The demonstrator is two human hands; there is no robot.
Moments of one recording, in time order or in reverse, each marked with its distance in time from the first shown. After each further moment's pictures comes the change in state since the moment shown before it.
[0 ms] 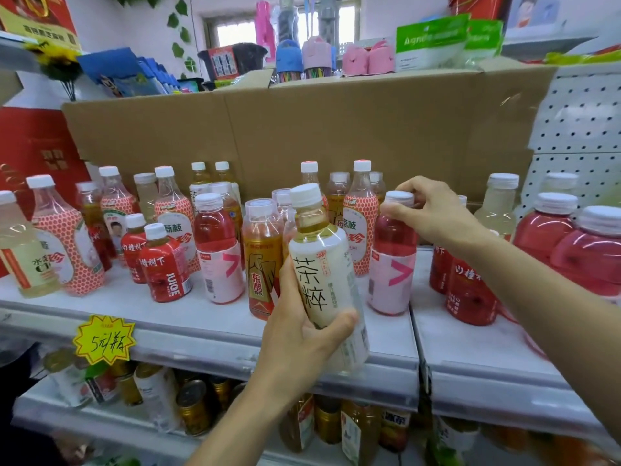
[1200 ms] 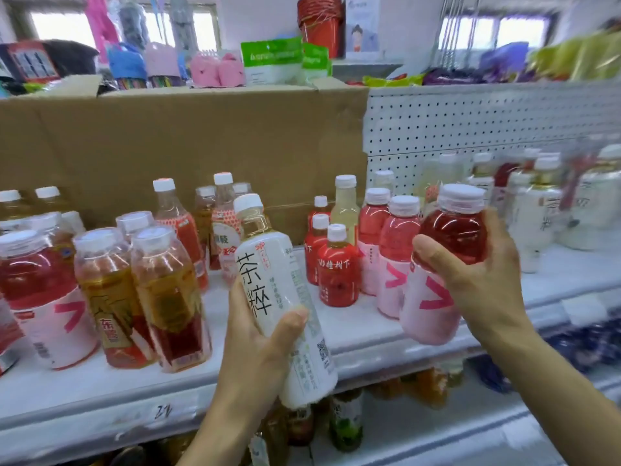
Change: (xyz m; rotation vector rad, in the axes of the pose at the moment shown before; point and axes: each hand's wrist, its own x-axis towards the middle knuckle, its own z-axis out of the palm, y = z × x) left_hand -0.004 0.030 0.080 -0.384 -0.182 -0.023; right_hand -0.180 0.022 -0.114 0.256 0.645 0.051
